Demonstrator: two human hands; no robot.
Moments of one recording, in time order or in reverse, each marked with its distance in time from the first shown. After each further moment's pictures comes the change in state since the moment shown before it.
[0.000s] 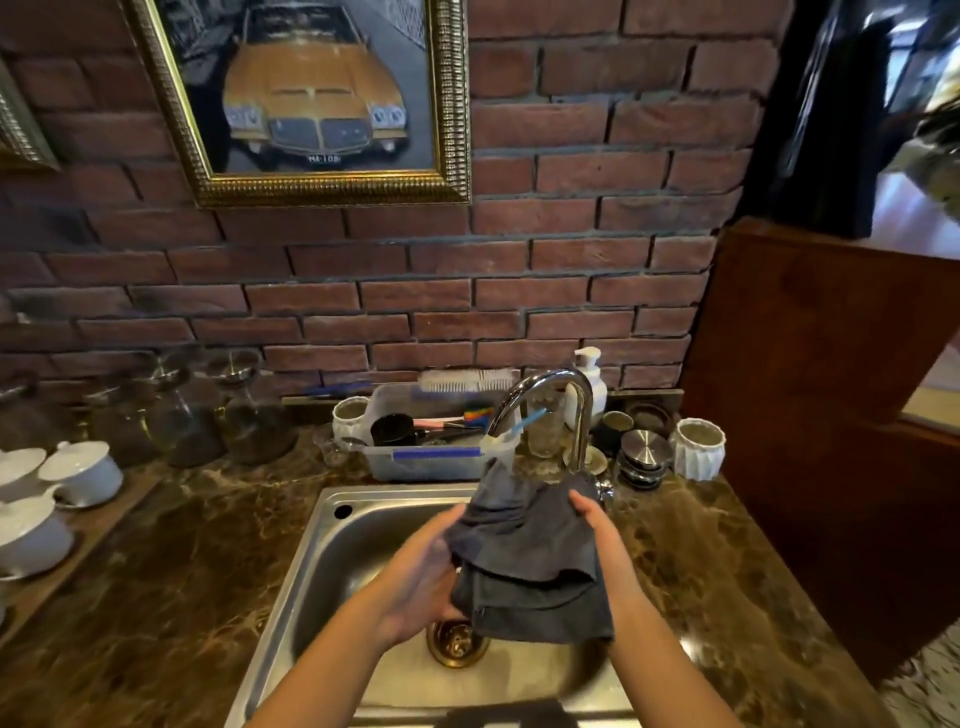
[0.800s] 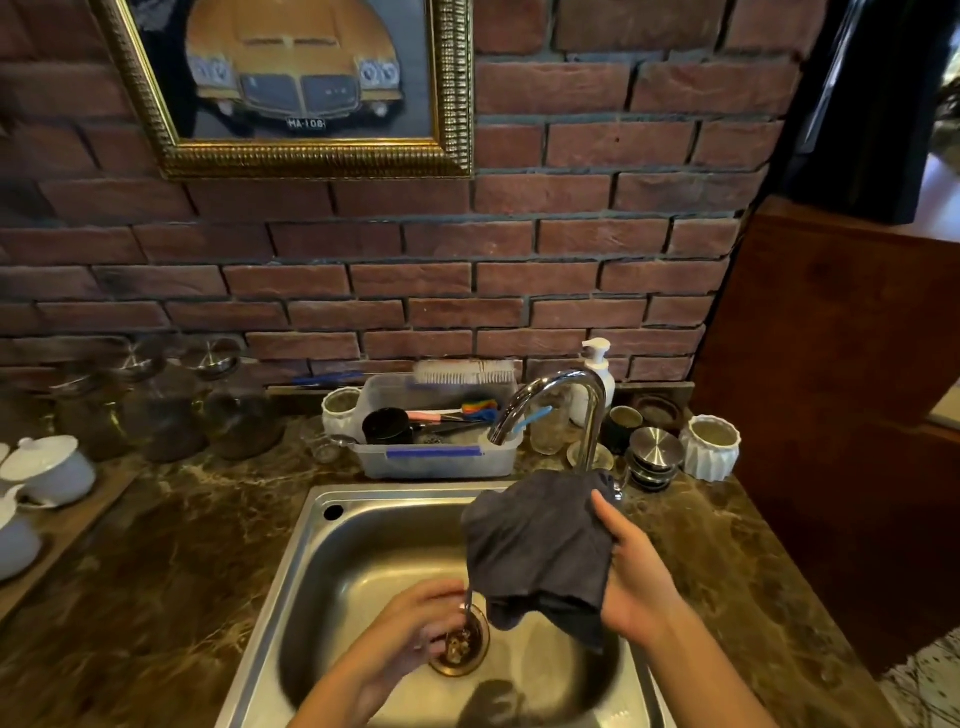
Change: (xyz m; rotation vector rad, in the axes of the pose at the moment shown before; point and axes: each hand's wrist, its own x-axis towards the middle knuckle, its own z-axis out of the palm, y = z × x) left_hand 0.026 -0.029 -0.038 0.100 0.250 -0.030; right_hand 0.028 -0.010 -0.024 0.066 -0.272 0.179
